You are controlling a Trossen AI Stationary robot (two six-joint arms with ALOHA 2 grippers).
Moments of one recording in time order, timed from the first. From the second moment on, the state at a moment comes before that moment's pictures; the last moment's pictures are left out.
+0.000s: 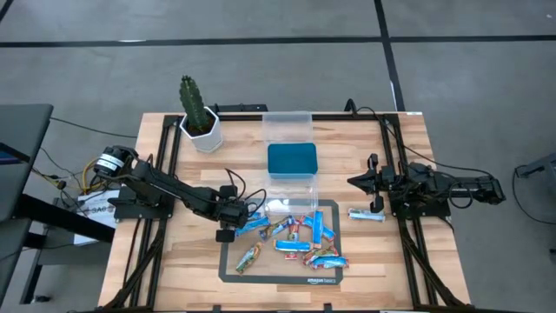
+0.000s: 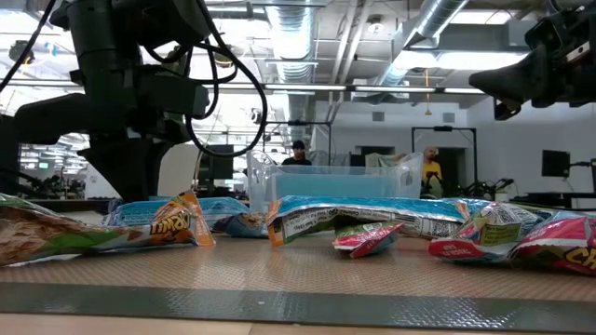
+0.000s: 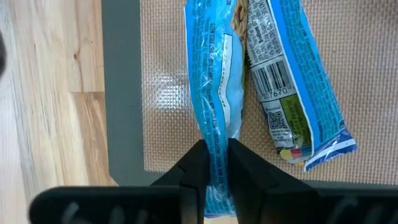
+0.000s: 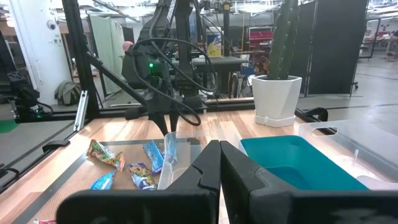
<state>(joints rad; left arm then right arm) -0.28 1.59 0.83 -0.56 -0.18 -0.23 0.00 0.00 0.00 0.02 0.02 0.00</state>
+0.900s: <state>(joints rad) -0.27 1.25 0.83 -0.55 -0.36 -0.37 0.00 0.00 0.00 0.02 0.02 0.00</state>
